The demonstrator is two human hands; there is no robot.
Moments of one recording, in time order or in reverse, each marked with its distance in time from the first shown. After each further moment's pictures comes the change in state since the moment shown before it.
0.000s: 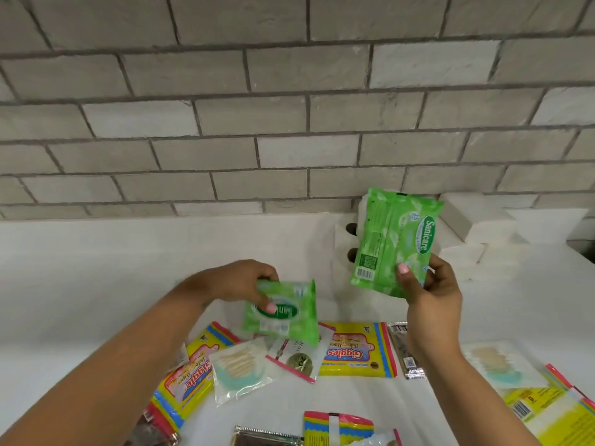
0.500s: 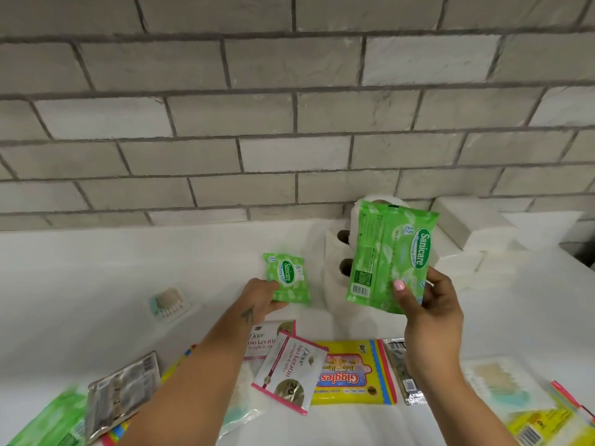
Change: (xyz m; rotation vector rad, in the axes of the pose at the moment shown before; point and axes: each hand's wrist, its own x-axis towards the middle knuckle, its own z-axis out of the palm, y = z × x) left_hand 0.097 0.002 0.054 -1.267 0.409 -0.492; right_hand 0.010 0.011 0.003 0.020 0.024 -0.024
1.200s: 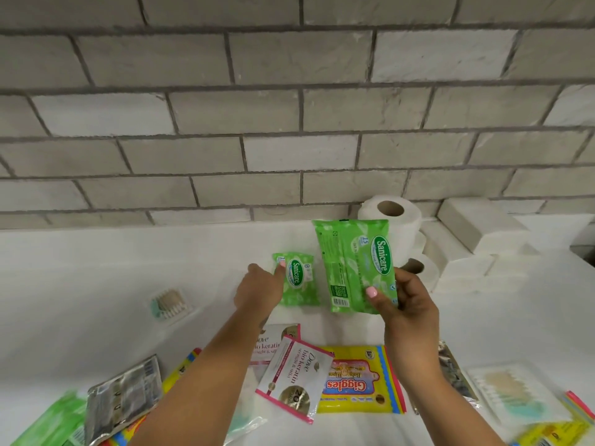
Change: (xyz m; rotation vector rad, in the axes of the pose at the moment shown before) left_hand -0.008 0.010 0.001 0.883 0.398 0.281; right_hand -0.005 0.015 0.023 -0.020 -0.201 0.018
